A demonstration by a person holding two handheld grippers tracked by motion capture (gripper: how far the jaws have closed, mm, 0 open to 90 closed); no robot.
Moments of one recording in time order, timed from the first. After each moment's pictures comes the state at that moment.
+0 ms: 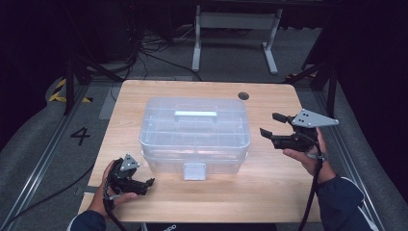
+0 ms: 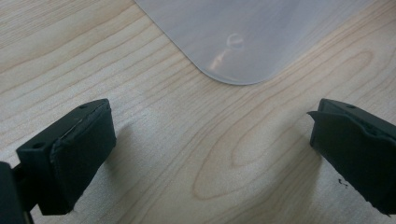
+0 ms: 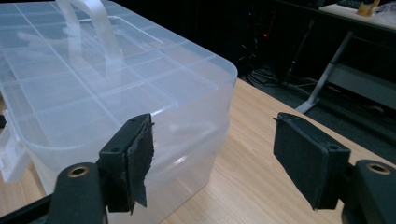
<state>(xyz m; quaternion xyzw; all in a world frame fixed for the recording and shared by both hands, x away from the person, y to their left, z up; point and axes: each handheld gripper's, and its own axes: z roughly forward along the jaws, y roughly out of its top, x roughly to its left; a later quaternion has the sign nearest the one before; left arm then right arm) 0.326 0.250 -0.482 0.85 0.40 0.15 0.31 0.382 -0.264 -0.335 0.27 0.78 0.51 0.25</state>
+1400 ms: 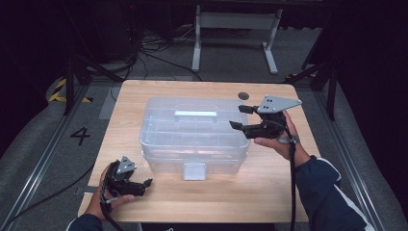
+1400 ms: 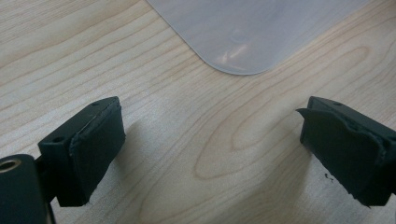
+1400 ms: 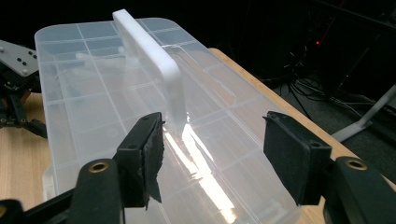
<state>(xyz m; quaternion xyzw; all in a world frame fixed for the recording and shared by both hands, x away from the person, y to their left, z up) 0.317 0.255 -0.482 0.84 0.41 0.16 0.32 0.406 -0.183 -0.309 0.20 0.82 0.50 0.20</state>
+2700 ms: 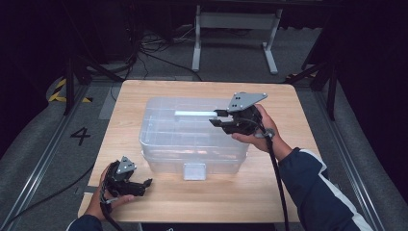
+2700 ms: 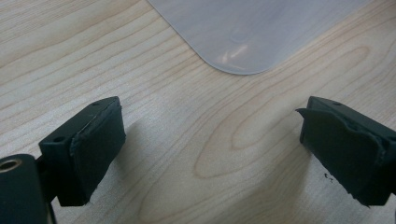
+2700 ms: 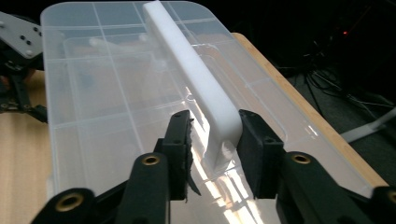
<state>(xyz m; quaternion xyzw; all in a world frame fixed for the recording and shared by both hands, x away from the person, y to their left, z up) 0.317 0.255 -0.482 0.84 0.41 0.16 0.32 0.414 -0.123 -0.301 0.15 0.86 0.44 0.19</state>
